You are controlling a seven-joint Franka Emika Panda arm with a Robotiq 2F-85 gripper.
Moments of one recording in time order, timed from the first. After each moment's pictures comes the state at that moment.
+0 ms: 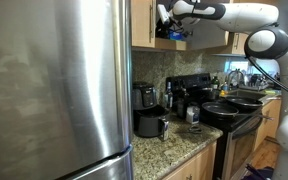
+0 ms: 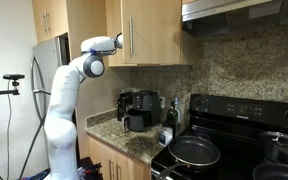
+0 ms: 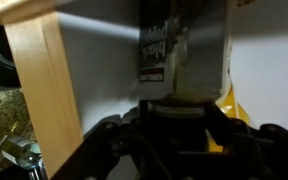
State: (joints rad) arm 0.08 0.22 0.22 -1.06 0.00 2.31 1.65
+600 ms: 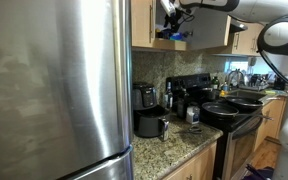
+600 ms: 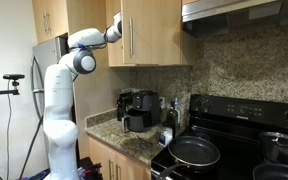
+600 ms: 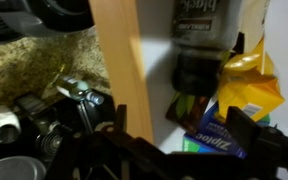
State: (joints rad) arm 0.16 0.08 0.17 -1.05 -0.27 1.94 1.82
